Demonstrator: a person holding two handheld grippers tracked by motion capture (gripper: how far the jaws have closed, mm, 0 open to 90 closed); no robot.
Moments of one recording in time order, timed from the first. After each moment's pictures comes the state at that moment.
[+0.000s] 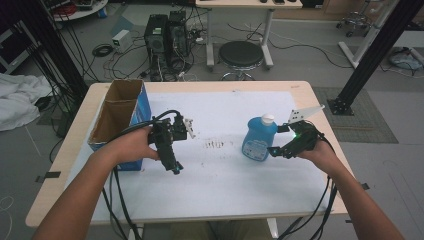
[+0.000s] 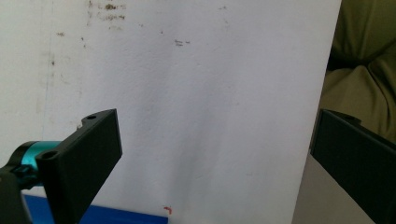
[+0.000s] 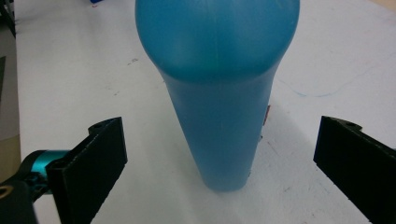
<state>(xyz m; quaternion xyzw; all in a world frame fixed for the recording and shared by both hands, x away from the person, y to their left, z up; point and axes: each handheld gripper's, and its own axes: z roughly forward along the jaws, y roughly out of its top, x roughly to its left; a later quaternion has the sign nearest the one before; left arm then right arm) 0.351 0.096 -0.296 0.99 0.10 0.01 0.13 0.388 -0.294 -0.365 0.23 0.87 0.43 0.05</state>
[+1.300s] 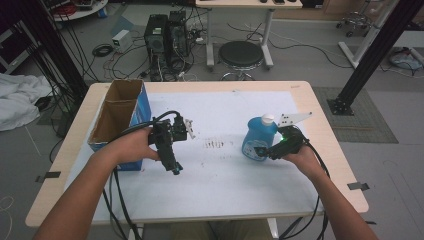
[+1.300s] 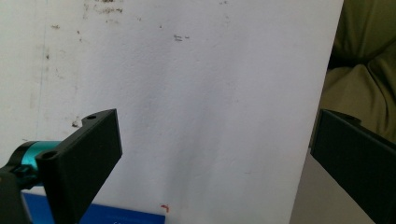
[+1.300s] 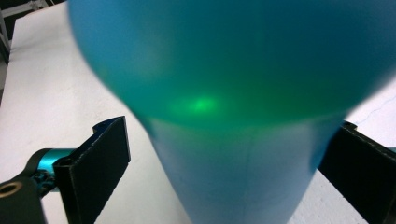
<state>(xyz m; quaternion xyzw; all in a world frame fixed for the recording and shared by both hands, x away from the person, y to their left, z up) 0.353 0.095 -0.300 0.99 0.11 0.00 0.12 0.396 -0.269 -0.399 0.23 0.84 0.49 0.06</state>
